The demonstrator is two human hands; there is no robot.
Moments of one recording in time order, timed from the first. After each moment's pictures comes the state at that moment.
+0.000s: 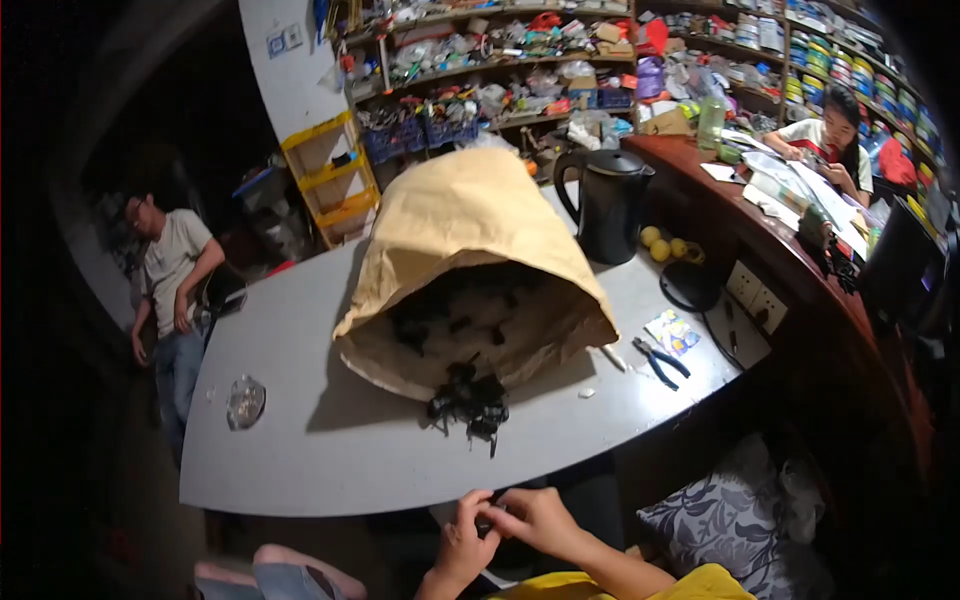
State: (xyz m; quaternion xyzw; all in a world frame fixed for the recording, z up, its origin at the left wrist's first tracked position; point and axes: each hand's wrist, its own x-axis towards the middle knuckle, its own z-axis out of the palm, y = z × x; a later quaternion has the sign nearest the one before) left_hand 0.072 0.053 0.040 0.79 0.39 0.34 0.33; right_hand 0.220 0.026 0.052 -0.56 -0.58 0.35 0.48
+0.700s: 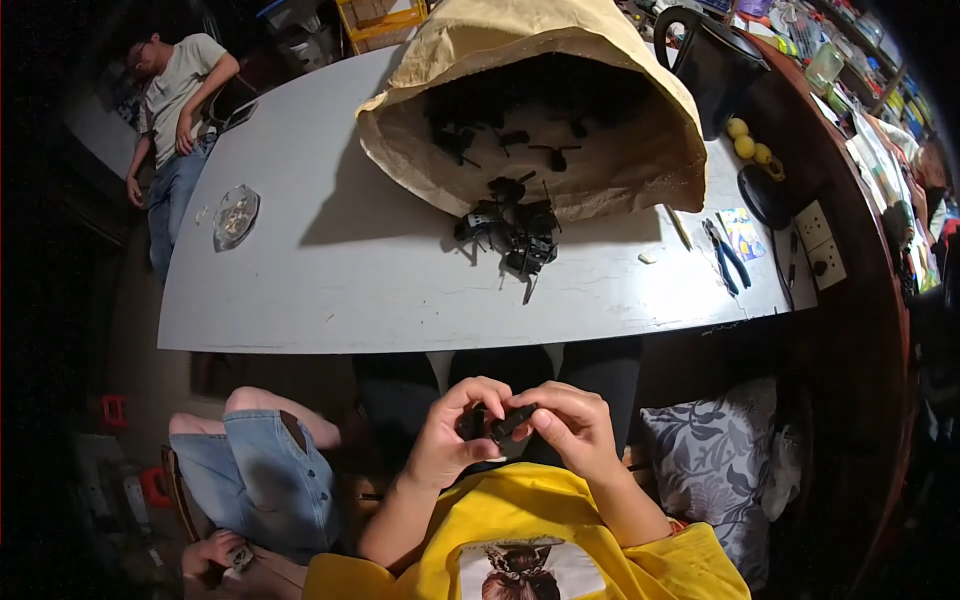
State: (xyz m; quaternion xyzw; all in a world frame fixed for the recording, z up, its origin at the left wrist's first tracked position) left_hand 0.047 0.043 0.054 0.42 0.21 0.41 0.78; right_hand 0.212 0.004 0.055 -0.39 -0.46 0.56 0.57
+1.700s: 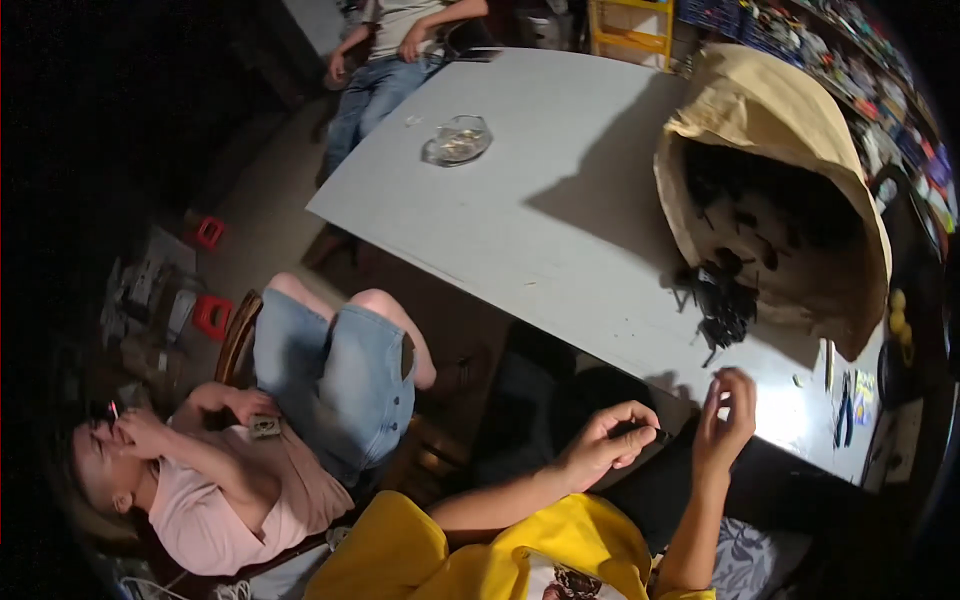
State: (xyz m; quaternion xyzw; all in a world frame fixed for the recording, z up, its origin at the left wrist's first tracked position) left_hand 0.055 0.028 0.016 0.26 0.25 0.48 0.80; right_hand 0.210 0.071 0.037 -0.58 -0.63 0.11 0.50
